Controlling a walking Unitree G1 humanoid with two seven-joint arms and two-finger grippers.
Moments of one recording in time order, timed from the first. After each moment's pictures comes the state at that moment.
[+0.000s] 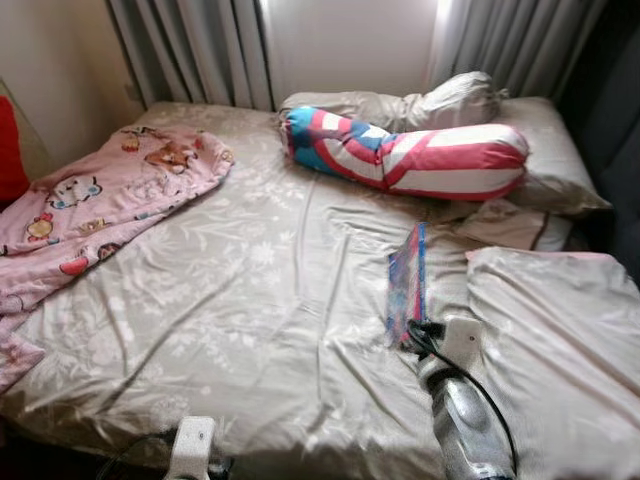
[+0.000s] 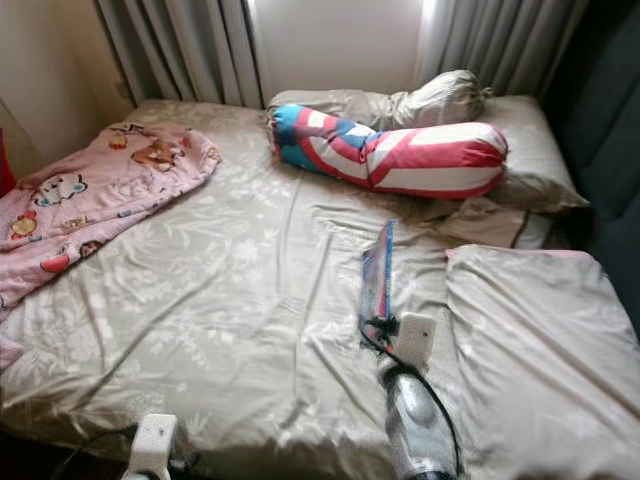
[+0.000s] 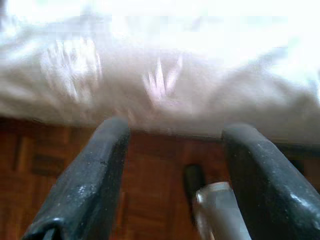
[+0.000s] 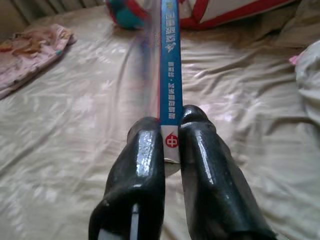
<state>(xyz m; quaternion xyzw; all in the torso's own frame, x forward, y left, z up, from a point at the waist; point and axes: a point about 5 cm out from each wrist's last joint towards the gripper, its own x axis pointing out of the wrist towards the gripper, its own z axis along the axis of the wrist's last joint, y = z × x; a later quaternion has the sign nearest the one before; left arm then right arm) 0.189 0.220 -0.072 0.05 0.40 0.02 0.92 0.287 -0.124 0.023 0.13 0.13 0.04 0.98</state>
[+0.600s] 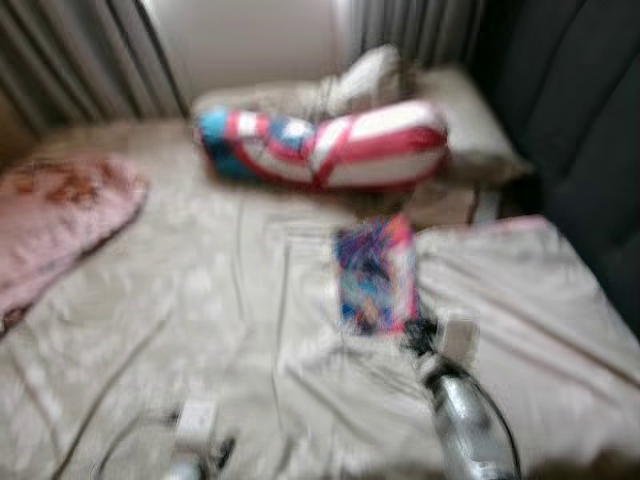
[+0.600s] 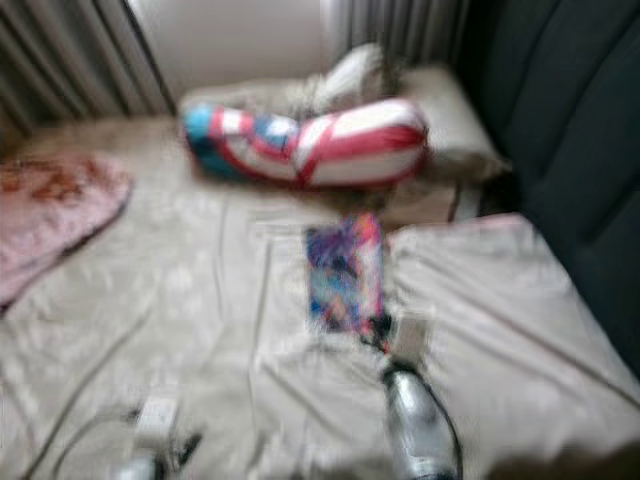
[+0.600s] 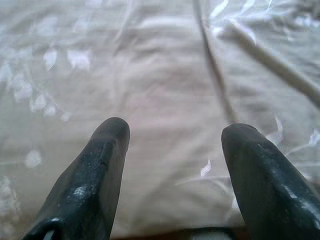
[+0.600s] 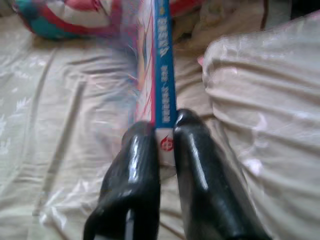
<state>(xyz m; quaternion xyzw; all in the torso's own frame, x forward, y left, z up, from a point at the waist) 0.222 0.199 -0.055 0.03 0.34 0.00 0.94 0.282 -0.143 0.016 0.13 0.13 0.01 0.98</state>
